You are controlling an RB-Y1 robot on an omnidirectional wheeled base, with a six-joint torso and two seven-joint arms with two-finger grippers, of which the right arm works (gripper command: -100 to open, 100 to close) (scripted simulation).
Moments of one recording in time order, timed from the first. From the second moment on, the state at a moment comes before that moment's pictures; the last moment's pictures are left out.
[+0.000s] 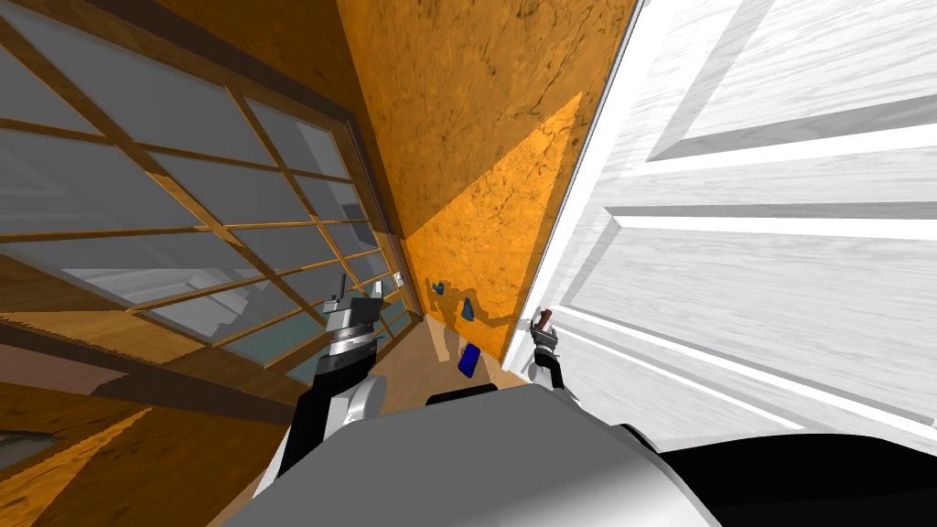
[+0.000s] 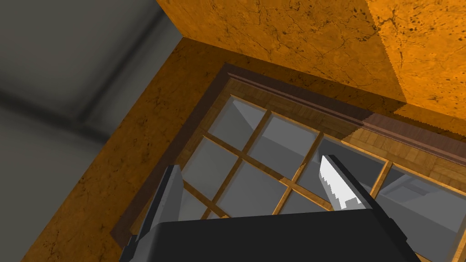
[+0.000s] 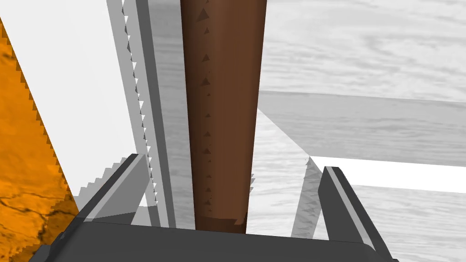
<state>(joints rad) -0.02 -0.26 -0.05 -0.68 -0.79 -0.87 -1.30</state>
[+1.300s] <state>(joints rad) -0.02 -0.26 -0.04 -0.69 -0.78 -0.86 -1.31</state>
